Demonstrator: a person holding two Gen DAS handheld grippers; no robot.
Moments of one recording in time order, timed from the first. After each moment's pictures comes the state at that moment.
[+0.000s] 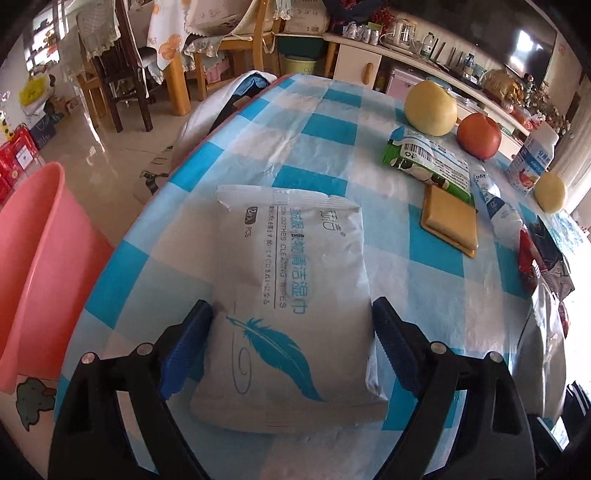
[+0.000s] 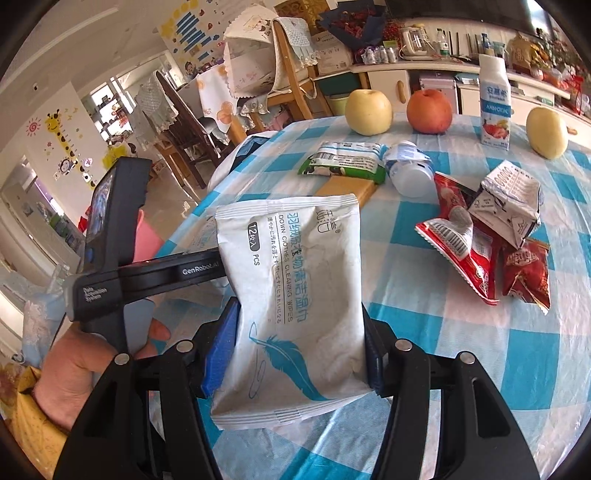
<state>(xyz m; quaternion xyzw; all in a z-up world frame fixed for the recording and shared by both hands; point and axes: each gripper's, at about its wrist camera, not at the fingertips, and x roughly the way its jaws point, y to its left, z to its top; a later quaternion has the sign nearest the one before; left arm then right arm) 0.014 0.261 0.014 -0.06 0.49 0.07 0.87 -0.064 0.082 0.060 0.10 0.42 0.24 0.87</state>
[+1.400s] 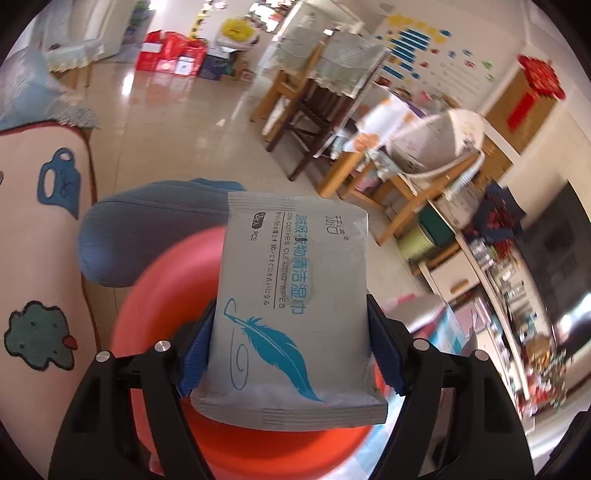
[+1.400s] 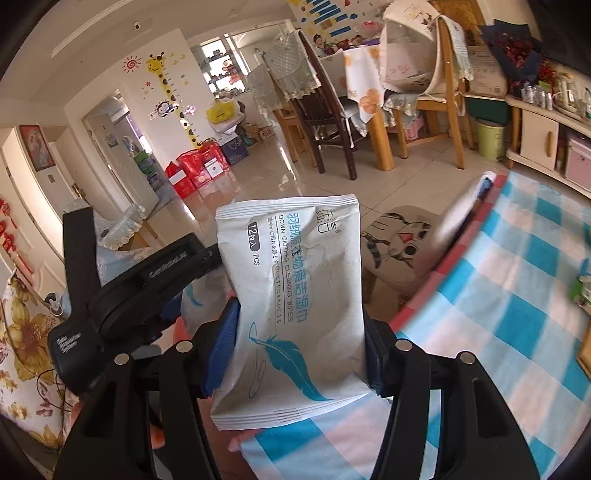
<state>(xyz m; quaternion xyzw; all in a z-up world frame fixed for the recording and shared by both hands) -0.100 0.527 0.081 -0.38 0.25 0.30 0.84 -0.024 0.388 0.121 0.01 0.39 0.44 0.81</state>
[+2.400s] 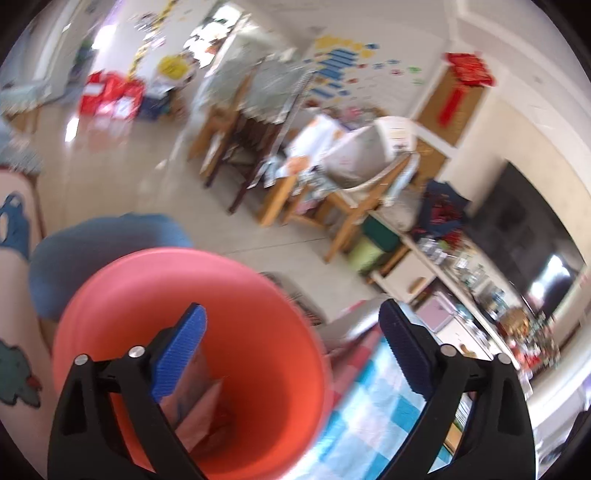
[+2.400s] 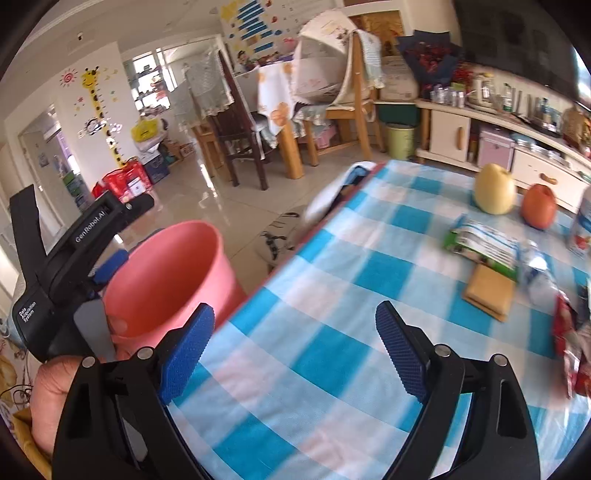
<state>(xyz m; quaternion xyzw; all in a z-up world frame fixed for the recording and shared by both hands) -0.082 0.475 0.091 -0.30 0.17 0.20 0.92 -0.044 0.255 0.110 0.01 0.37 0.27 0.89</state>
